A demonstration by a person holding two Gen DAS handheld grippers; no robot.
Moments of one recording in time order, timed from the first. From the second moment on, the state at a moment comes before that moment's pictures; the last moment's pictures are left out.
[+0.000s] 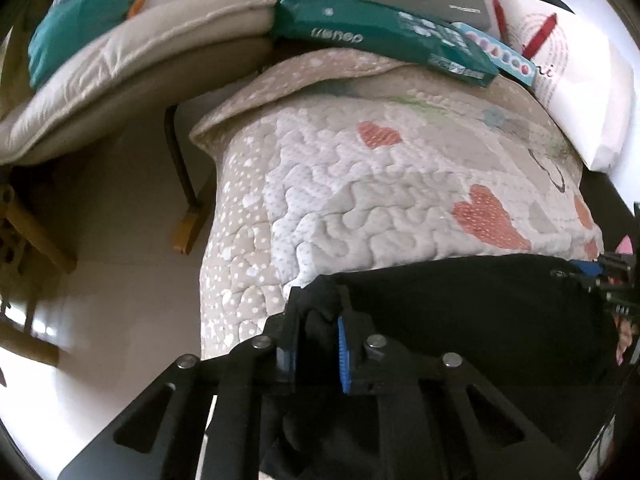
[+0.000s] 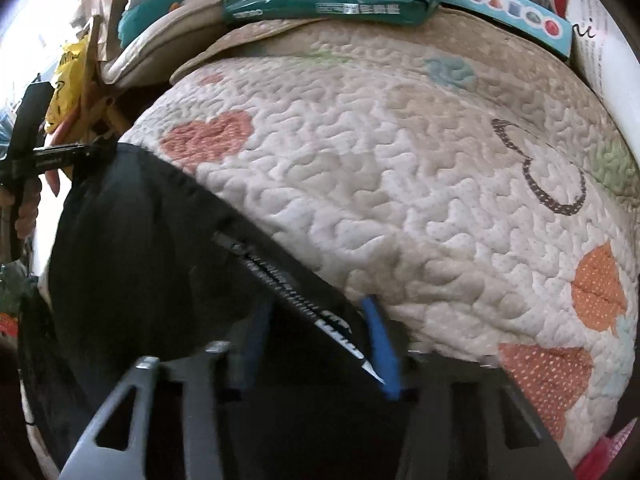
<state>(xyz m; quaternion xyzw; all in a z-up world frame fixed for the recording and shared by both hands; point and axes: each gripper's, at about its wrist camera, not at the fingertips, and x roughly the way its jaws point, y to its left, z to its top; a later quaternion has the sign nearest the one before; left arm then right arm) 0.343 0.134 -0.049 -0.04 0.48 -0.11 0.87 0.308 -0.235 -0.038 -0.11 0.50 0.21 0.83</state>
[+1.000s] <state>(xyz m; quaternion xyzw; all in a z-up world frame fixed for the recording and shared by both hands) 0.080 0.132 0.001 0.10 0.46 -0.10 0.87 0.049 -0.230 -0.010 -0.09 0.53 0.19 0.82</state>
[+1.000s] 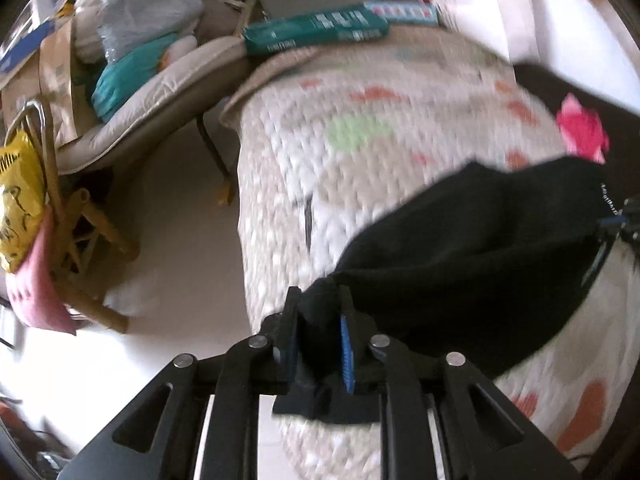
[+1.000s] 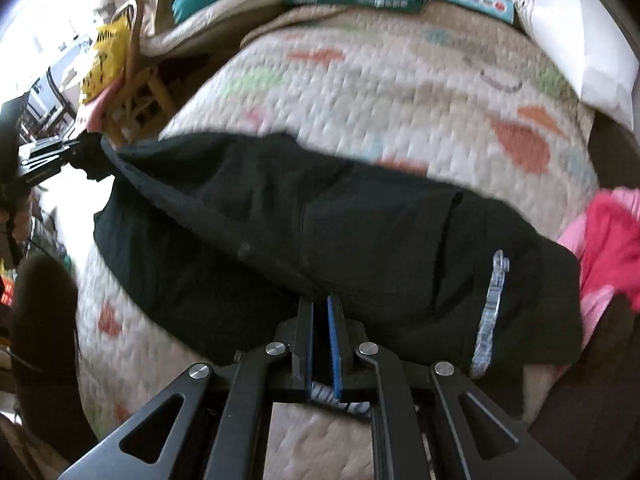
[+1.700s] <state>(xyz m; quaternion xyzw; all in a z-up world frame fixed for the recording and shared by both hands) 0.049 0.247 0.034 -0.11 0.44 0.02 0.89 -0.010 -0.230 0.007 -0.10 0.52 0.15 0.83</state>
